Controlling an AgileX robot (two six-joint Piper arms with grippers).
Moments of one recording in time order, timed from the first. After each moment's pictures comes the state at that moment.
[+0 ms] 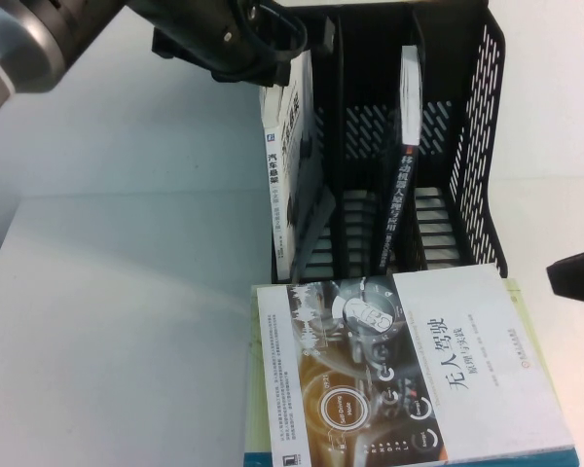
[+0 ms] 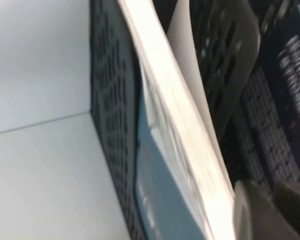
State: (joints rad) right arm 0.27 1.10 -0.92 0.53 0.79 -0.49; left arm -0.44 1.87 -2.07 -0.09 1.01 -0.25
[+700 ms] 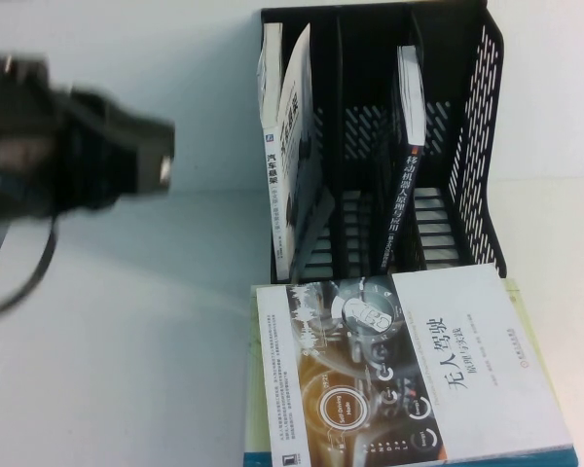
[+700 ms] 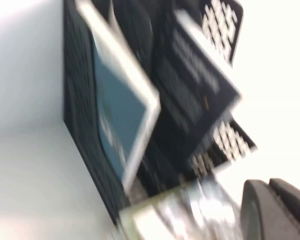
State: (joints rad) right arm 0.27 0.46 -0.74 0.03 0.80 -0.01; left arm -0.44 1.05 -1.21 -0.26 0.68 -0.04
